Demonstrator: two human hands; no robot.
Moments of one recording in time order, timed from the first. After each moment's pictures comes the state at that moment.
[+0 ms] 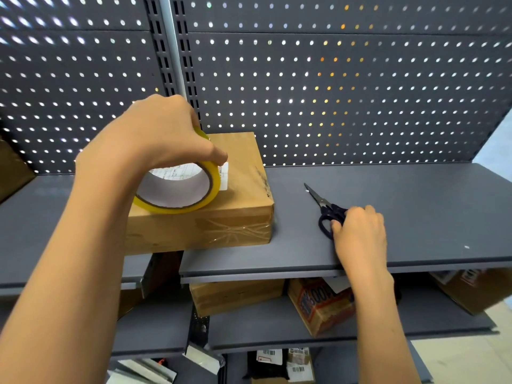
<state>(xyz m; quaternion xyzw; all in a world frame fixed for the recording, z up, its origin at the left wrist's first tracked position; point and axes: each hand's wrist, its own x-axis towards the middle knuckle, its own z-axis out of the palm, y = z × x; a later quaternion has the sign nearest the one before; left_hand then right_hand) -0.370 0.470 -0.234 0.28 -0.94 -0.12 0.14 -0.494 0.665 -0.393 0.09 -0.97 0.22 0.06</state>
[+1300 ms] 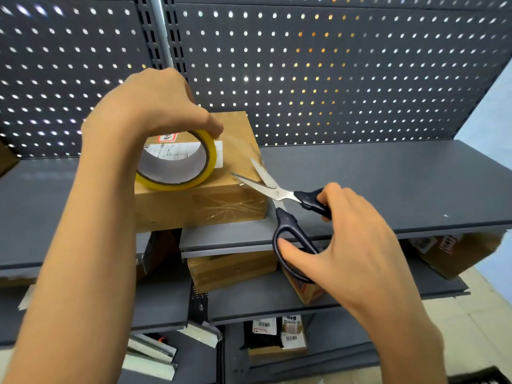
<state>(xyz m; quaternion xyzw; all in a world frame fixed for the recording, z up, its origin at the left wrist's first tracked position) -0.377 0.457 -0.237 0.26 -0.95 -0.14 0.13 -0.390 0.684 -0.352 0.31 -0.89 0.28 0.21</state>
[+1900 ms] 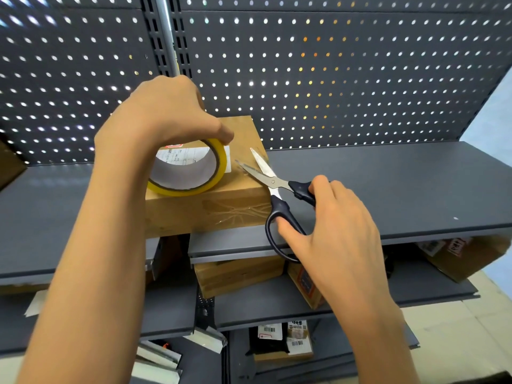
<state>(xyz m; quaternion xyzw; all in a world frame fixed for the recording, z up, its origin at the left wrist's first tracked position) -0.377 0.456 -0.241 0.24 -0.95 -0.13 0.15 -0.392 0.648 -0.357 0.26 -0.89 0.27 0.27</state>
